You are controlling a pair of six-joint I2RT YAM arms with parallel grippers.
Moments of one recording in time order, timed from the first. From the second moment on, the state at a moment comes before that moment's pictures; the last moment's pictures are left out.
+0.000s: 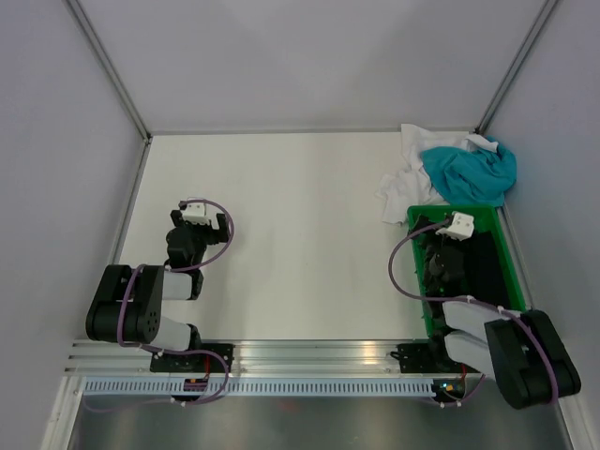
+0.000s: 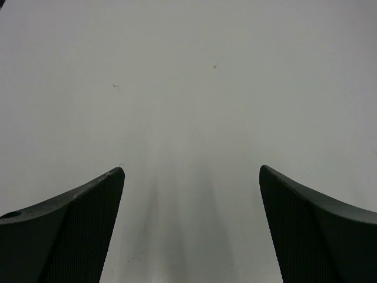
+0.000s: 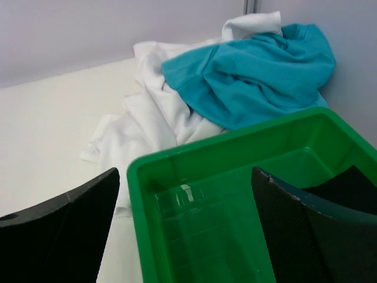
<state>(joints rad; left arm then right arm) -0.03 1.45 0.23 1.07 0.06 0.03 0.21 1.15 0.08 1.10 0.50 0.06</state>
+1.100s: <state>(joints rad) -0.03 1.24 0.75 -0.25 0.19 0.31 0.08 2.14 1.58 -0.44 0.29 0.27</state>
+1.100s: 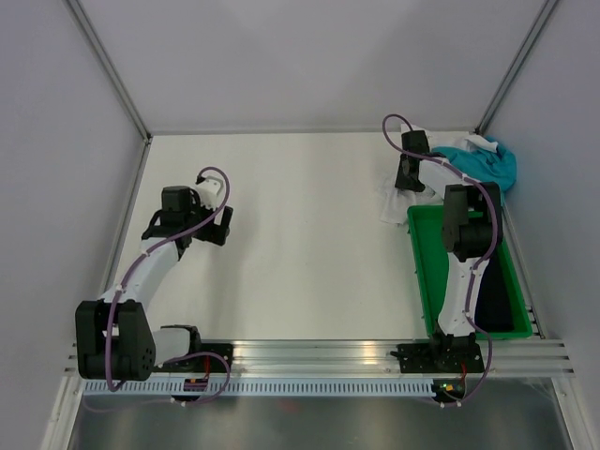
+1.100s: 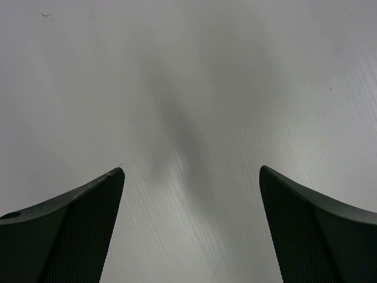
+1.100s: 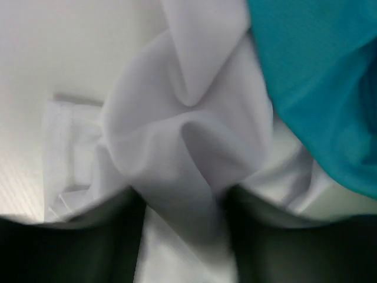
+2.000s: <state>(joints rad) -0.03 1.05 0.86 -0.41 0.21 0.33 0.26 1.49 1.86 0.16 -0.48 0.51</state>
